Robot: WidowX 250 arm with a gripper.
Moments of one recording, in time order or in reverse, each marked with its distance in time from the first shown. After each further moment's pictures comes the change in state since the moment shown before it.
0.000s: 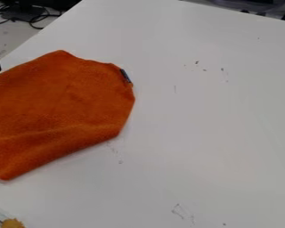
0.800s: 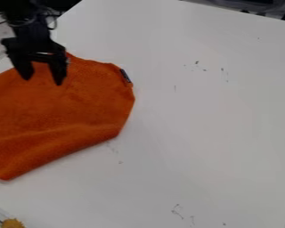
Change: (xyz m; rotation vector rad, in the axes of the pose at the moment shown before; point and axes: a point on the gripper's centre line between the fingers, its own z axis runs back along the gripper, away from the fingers) arm 0.036 -0.116 -0.030 -0.032 0.058 -0.092
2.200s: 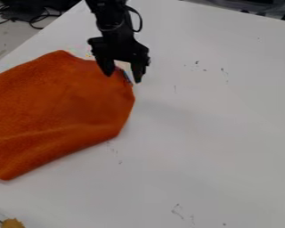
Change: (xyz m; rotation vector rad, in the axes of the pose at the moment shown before) arm 0.049 -0.109 -0.013 -0.117 -0.118 -0.129
